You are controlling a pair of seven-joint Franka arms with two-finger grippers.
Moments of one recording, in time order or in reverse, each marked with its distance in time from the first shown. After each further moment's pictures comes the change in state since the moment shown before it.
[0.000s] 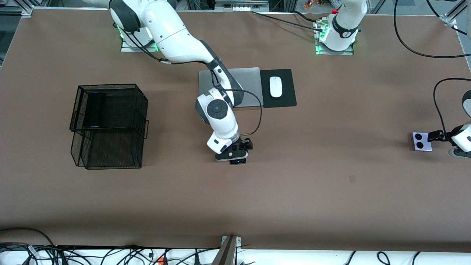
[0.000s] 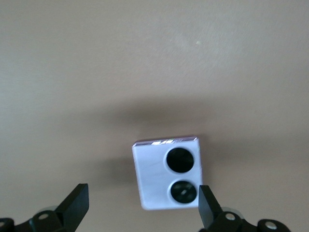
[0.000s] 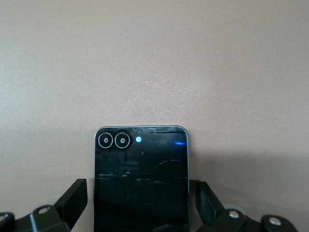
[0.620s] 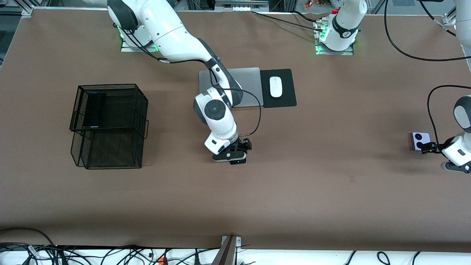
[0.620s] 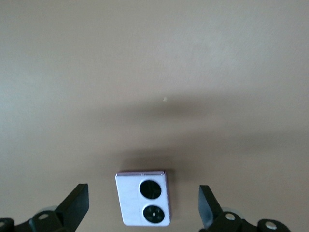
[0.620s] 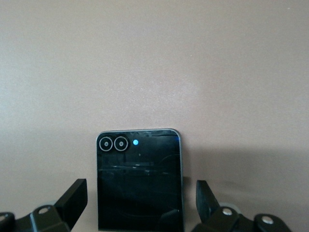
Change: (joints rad) left arm -0.124 -0.022 0.006 0.074 0.105 -0.092 -0.154; right arm -0.010 -0.023 -0.002 -0.001 0.028 -0.029 0.006
